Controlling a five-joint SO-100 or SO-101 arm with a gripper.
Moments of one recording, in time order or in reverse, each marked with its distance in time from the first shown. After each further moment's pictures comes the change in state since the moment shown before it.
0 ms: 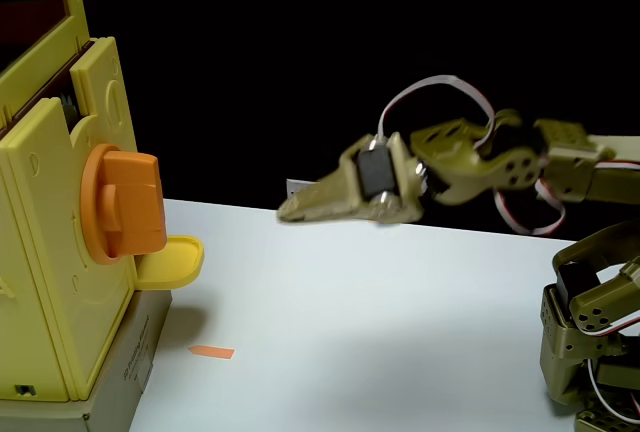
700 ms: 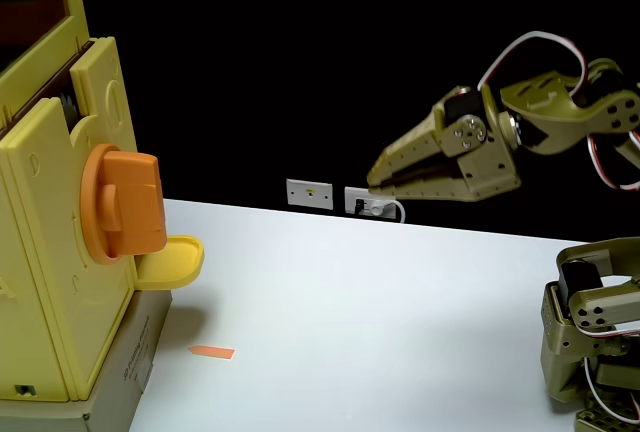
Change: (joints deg) arm 5.9 14.5 -17.1 41.9 40.2
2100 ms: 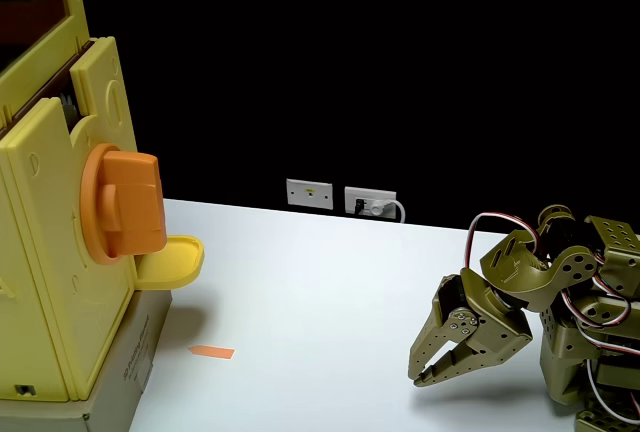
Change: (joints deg) arm -5.4 32.2 58.3 1.6 5.1
